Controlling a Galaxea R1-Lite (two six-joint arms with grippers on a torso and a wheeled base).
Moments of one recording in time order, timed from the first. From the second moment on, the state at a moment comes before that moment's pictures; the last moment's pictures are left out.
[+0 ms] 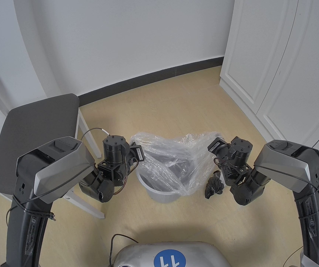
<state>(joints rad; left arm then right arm) -0.43 2.52 -1.25 -1.11 0.23 -0.31 0.39 2.54 -1.14 -1.49 -0.41 0.56</state>
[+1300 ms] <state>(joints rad) -0.39 2.31 -0.89 -0.96 0.22 -0.27 0.35 2.27 -0.97 -1.03 -0.45 0.46</state>
